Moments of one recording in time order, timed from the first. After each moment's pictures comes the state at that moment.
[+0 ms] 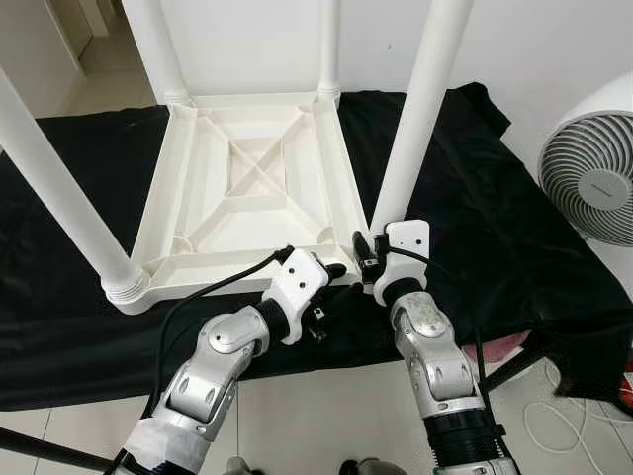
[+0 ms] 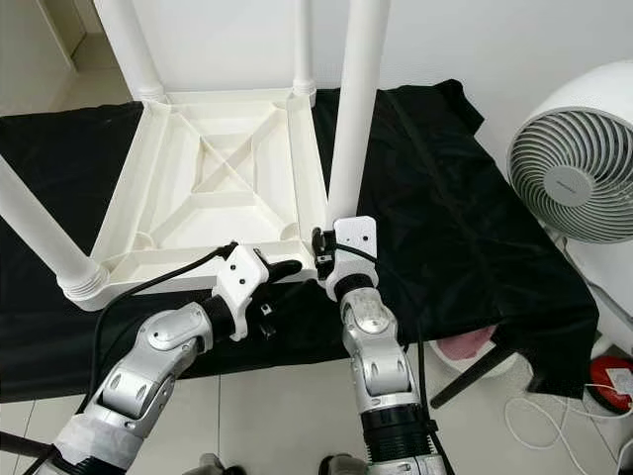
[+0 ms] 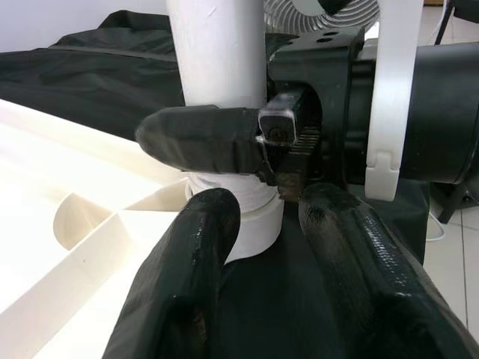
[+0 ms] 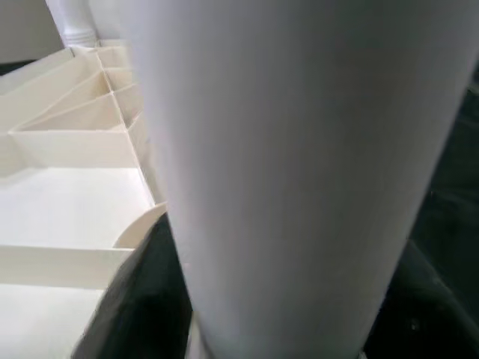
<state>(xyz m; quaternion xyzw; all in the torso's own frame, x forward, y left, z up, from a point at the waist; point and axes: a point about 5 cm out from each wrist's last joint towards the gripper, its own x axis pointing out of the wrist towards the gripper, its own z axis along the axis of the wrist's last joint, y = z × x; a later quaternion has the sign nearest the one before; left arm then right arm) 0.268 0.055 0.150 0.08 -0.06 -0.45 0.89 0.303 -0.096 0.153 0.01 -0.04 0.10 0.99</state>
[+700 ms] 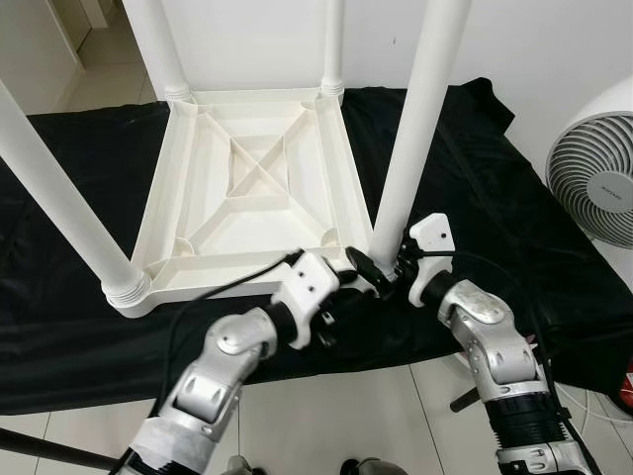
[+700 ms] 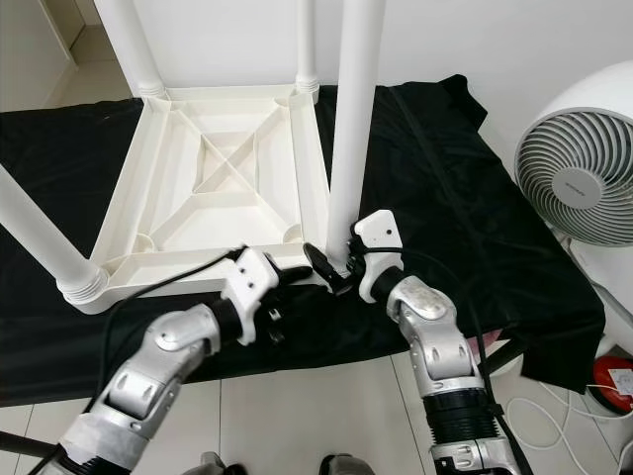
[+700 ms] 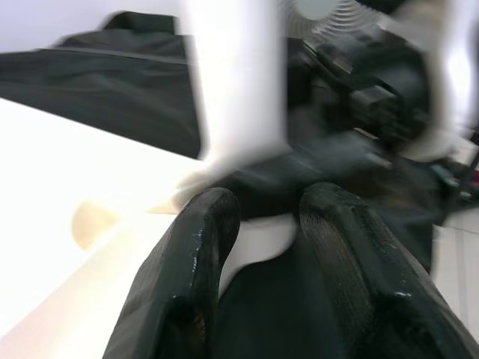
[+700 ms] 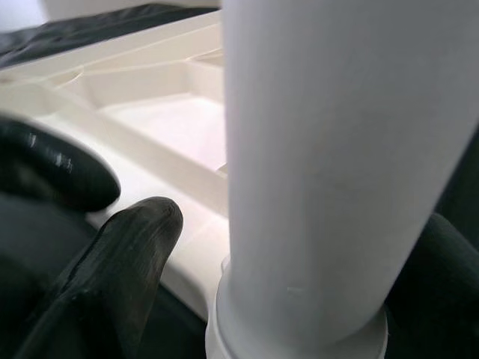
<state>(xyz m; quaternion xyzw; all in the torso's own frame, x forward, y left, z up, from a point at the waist) 0.270 0.055 0.154 0.08 -0.06 -0.46 0.88 0.306 -0.146 0.154 -0.10 -0.01 0.37 0.92</state>
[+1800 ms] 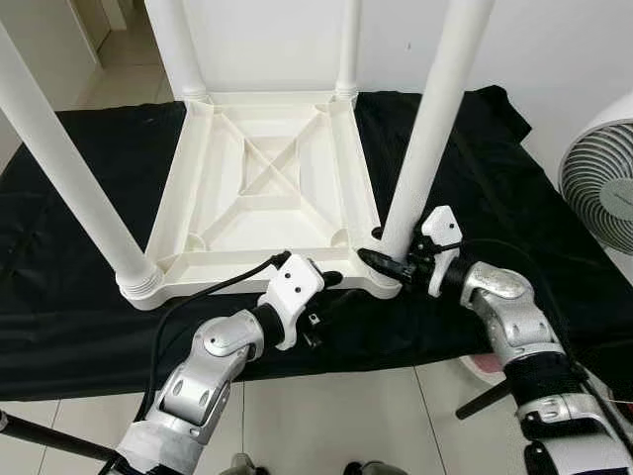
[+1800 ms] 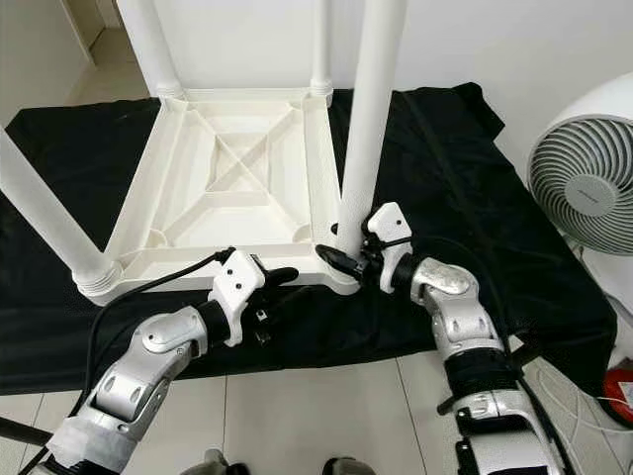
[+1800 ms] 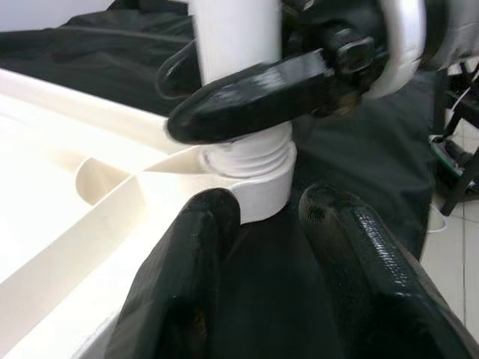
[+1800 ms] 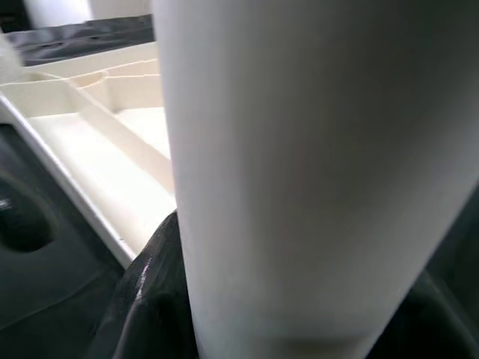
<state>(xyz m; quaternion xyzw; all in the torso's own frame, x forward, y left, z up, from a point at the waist) 0.265 0.060 0.144 0.08 -0.04 -0.47 0.88 0.333 -0.157 0.158 -0.13 -0.01 0.40 0.91</state>
